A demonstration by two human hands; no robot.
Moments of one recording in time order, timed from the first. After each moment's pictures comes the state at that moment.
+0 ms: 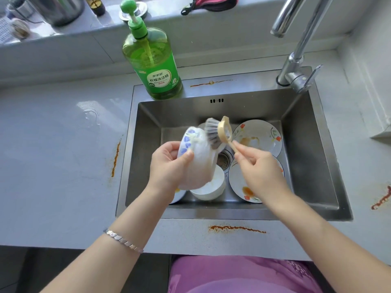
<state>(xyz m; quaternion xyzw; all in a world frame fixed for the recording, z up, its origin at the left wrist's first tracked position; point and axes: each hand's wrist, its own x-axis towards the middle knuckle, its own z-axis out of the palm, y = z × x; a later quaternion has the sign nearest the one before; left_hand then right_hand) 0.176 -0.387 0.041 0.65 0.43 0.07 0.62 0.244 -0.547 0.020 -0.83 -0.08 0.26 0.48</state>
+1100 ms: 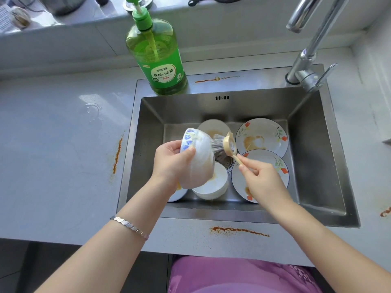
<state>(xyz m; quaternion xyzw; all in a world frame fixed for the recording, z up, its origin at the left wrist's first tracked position) 0.187 -0.375 0.025 0.63 0.46 0.04 0.62 0.241 -0.552 -0.015 -0.83 -0.06 0.32 0.46</state>
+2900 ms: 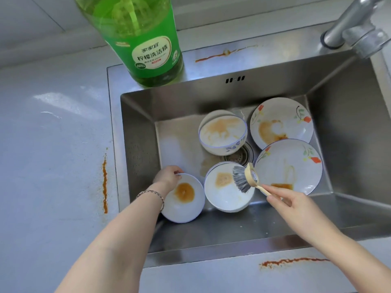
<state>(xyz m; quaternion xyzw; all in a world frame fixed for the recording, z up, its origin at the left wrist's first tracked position) 0.194 -0.226 -0.226 0.82 0.32 -0.36 0.32 0.227 -0.524 -0.098 -0.83 0.05 0.41 0.37</state>
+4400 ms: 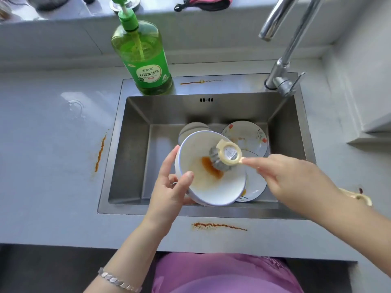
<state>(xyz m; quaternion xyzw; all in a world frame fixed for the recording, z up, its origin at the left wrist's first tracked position) 0.136 -0.432 0.036 0.60 0.35 0.03 0.72 0.268 -0.616 0.069 -0.90 -0.38 0.21 0.08</state>
